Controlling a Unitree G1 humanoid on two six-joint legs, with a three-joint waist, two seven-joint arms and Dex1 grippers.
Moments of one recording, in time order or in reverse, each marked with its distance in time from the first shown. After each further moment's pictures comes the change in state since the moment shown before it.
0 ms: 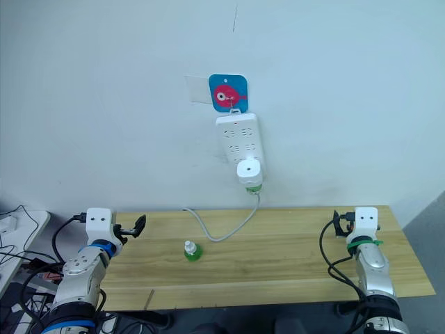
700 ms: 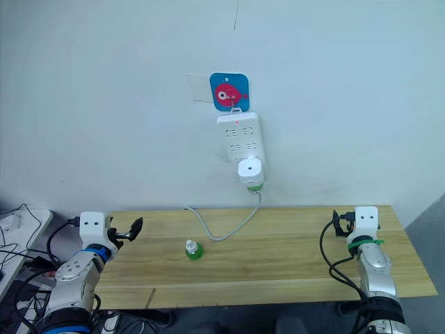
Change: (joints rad) left arm 0.036 0.017 0.021 -0.010 -0.060 -0.018 -0.081; right arm 0.036 -0.008 0.002 -0.087 0.000 0.042 0.042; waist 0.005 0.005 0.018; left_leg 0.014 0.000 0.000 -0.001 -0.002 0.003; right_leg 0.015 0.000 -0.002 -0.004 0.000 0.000
